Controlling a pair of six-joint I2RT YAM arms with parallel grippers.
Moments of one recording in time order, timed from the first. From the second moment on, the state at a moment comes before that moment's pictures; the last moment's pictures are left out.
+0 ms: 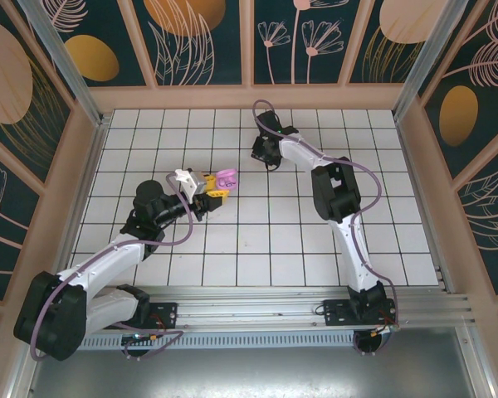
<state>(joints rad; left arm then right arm) -0.42 1.13 0.49 0.58 0.66 0.02 0.49 2.44 2.06 -0.65 -0.02 0.79</state>
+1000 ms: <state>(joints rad) -0.42 1.04 0.48 0.56 0.65 0.02 0.54 2.32 1.90 -0.71 0.12 0.62</state>
